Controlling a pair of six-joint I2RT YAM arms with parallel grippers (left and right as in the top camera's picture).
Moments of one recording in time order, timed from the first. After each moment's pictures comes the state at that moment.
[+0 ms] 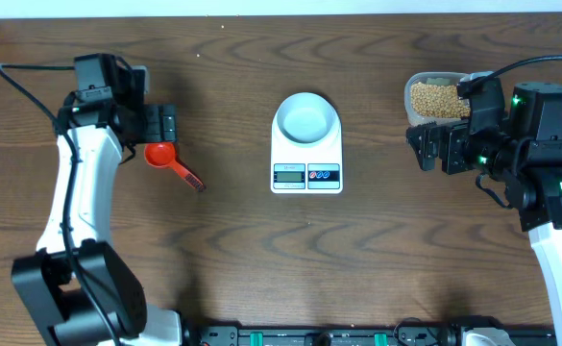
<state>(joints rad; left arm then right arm) 0.20 1.67 1.32 -0.75 0.07 0.14 0.04 1.19 1.22 -0.83 -0.33 -0.01</state>
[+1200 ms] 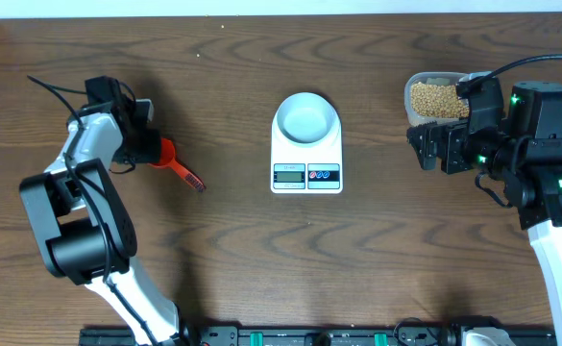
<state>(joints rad) 0.28 2.01 1.32 -0.67 0.07 0.25 0.04 1.20 1.22 -0.83 -0.33 -0.01</state>
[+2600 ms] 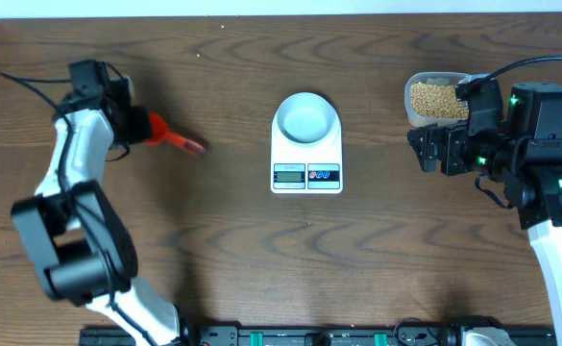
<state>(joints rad) 0.28 1.86 1.38 -0.66 0.07 0.00 0.04 1.20 1.22 -0.85 -0.33 -0.01</state>
